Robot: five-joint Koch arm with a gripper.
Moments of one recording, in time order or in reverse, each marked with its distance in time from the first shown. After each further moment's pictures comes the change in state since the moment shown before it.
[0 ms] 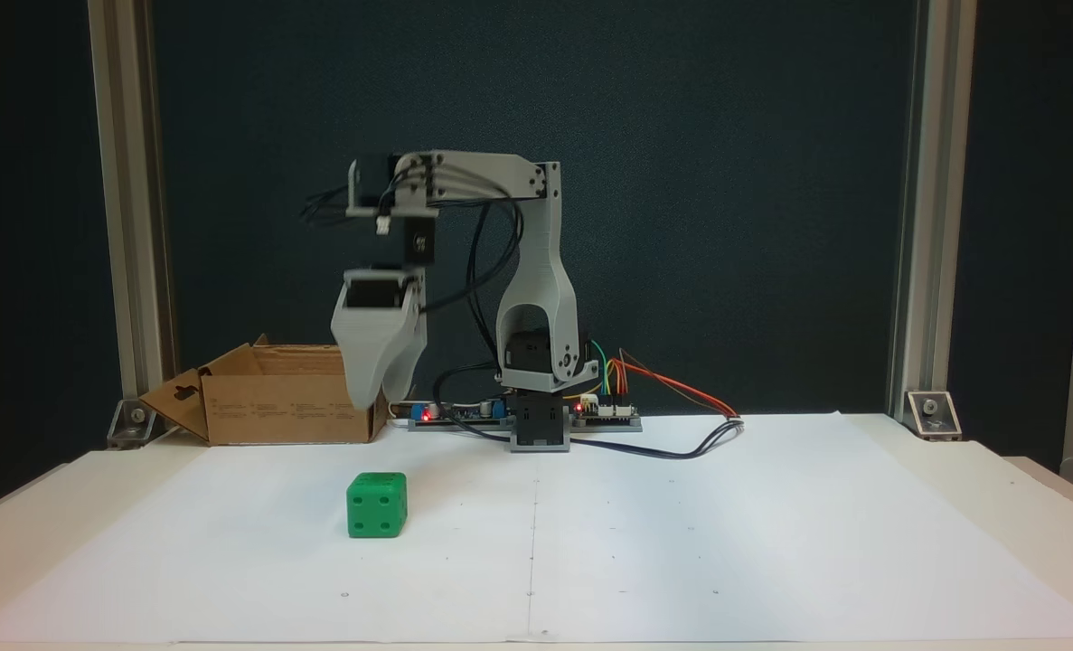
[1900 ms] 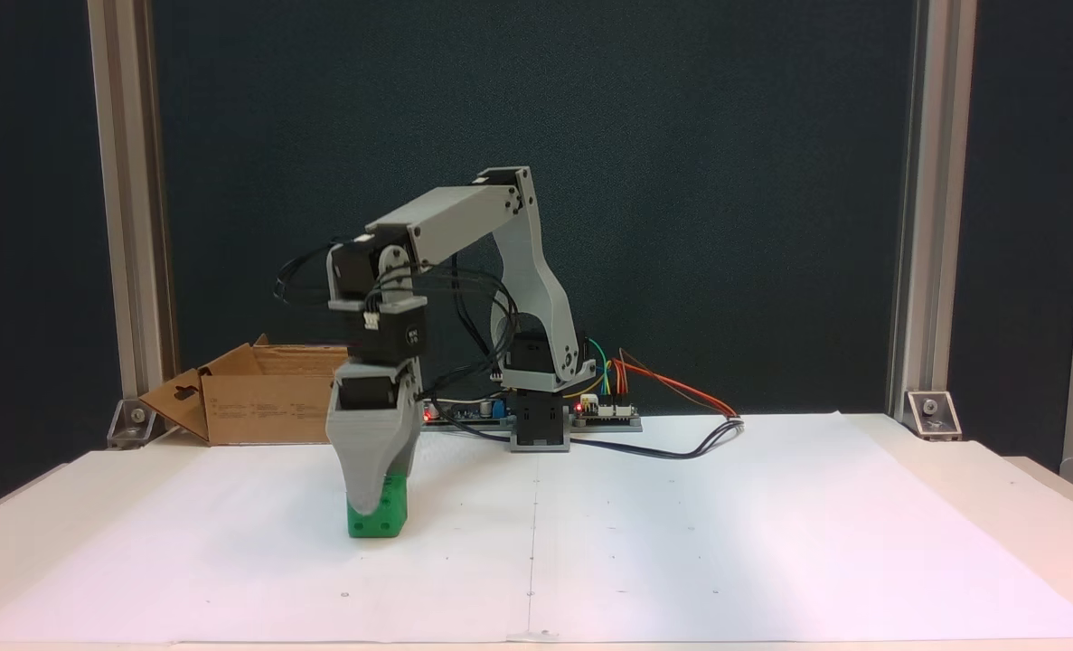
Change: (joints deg) arm -4.5 -16.3 0.8 -8.5 5.3
